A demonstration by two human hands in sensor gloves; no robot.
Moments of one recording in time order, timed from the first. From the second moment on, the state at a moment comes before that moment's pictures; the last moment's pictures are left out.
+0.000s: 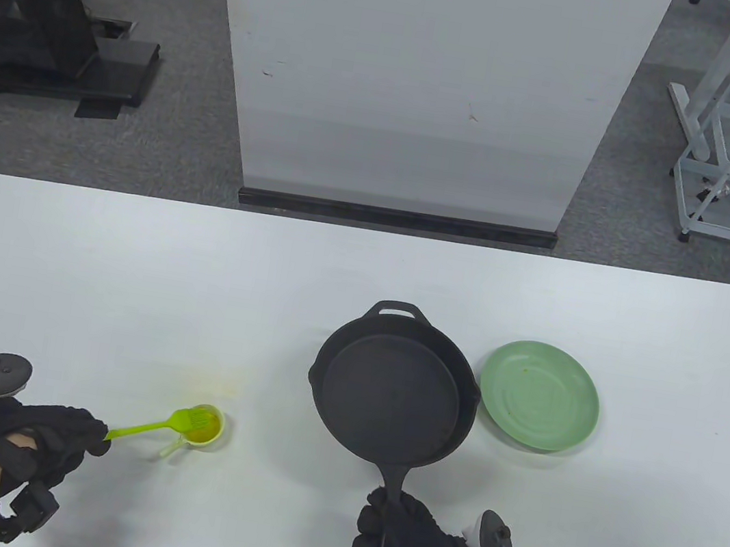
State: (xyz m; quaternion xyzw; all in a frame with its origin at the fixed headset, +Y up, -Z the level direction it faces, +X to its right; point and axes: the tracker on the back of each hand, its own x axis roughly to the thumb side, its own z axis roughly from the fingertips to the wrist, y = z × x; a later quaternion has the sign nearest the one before) left_hand -0.428 -0.705 -0.306 -0.29 0.10 0.43 0.85; right_hand 0.087 -0.764 -0.219 0.05 0.15 0.56 0.82
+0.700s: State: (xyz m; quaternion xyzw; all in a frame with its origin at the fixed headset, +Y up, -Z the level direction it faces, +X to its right) left_hand -0.402 -0.677 -0.287 -0.15 0.06 0.33 0.93; right_hand 0.086 -0.764 -0.219 0.05 0.15 0.56 0.82
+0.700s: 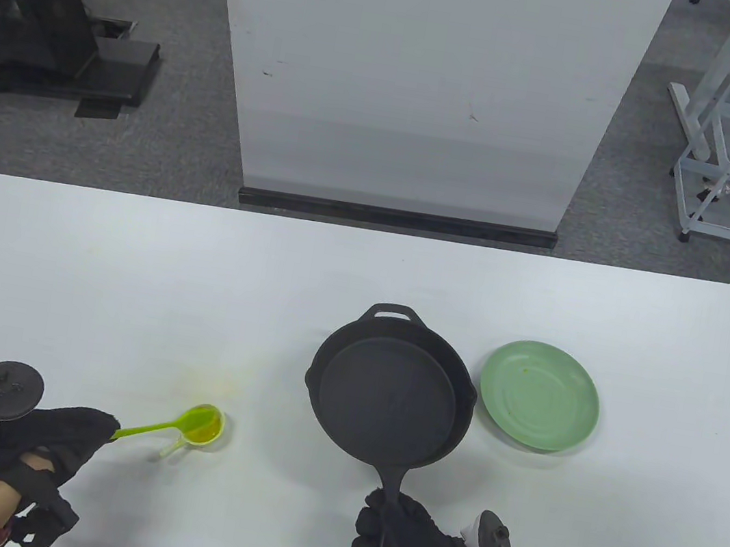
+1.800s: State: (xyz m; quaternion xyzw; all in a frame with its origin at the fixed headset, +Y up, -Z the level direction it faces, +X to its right) left_hand -0.394 -0.663 -0.267 -0.10 0.01 0.28 0.95; right_hand 0.086 -0.764 -0.218 0.04 0.15 0.55 0.82
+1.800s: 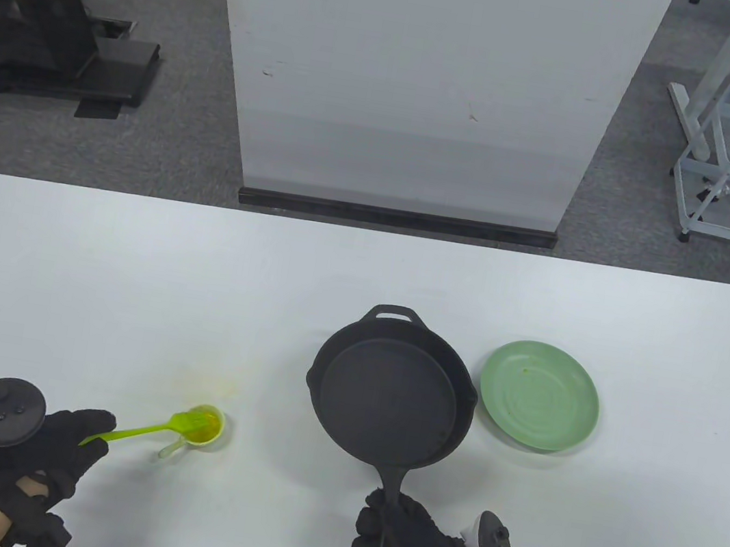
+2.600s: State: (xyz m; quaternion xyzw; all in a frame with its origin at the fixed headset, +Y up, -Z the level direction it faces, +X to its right) left_hand -0.397 -0.665 -0.261 -0.13 0.02 0.26 0.96; right_hand 0.086 -0.765 -0.218 0.04 0.15 0.56 0.82
